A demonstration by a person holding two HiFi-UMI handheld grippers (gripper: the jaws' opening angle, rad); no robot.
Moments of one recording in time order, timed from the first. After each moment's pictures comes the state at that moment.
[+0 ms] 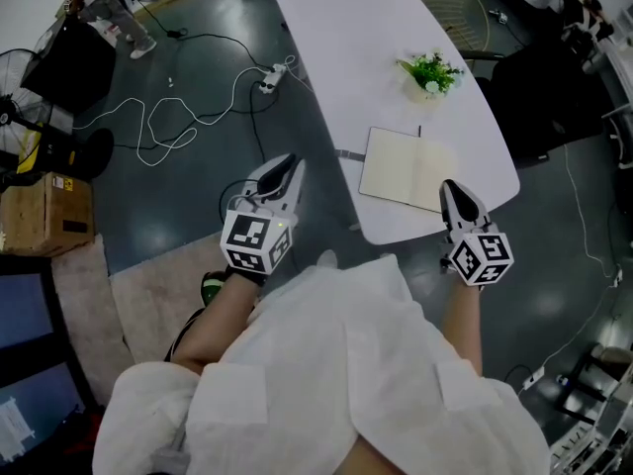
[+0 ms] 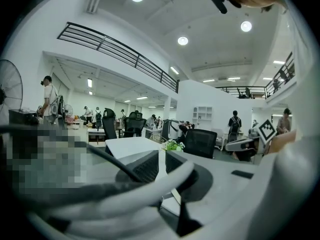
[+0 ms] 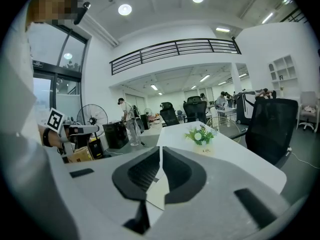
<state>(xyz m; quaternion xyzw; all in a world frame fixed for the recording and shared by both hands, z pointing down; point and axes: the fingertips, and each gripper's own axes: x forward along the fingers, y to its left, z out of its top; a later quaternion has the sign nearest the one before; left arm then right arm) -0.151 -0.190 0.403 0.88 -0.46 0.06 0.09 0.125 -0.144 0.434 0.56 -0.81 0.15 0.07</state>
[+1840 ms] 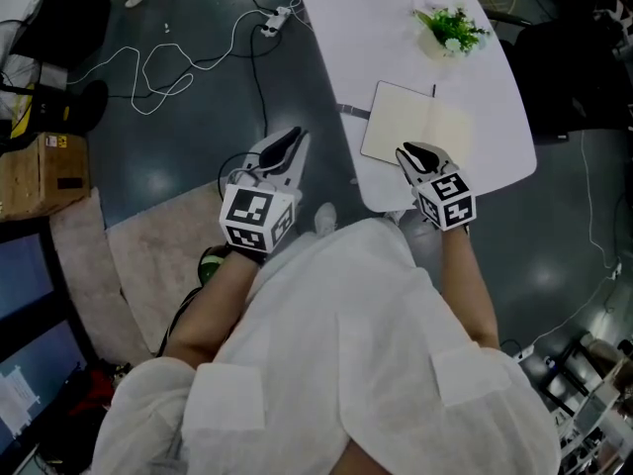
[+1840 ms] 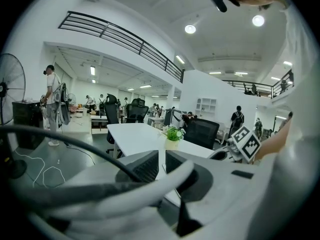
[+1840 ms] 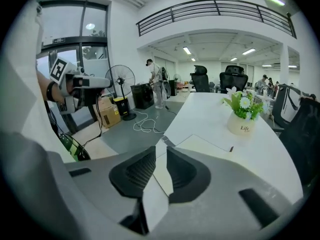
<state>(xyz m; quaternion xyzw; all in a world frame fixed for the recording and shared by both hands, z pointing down) -0.130 -0.191 0.471 0.87 -0.46 0.10 0.15 0.053 -0.180 0.585 0.38 -0.86 0.17 0.29</state>
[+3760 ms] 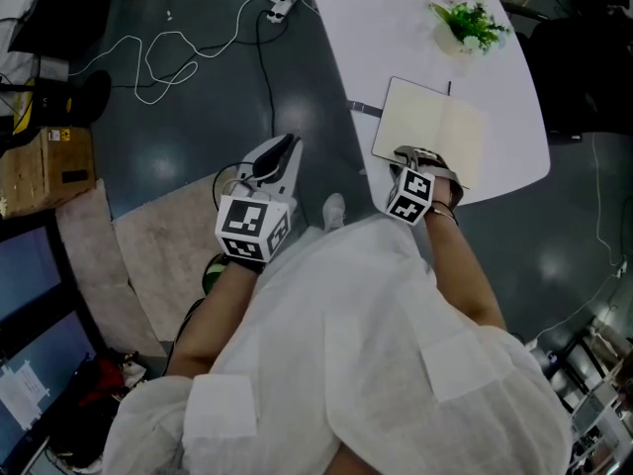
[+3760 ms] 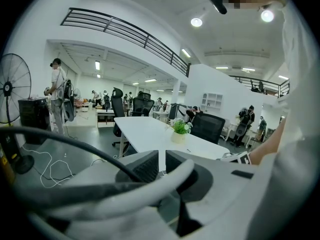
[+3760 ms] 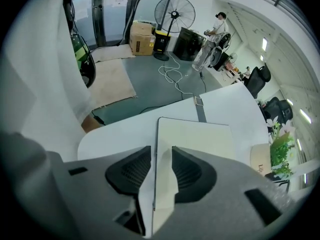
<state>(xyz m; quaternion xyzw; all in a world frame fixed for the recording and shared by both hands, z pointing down) -0.162 -0.199 0.496 0.85 -0.48 0.13 0.17 0.025 -0.157 0.713 0.16 -0.76 -0.03 0.63</state>
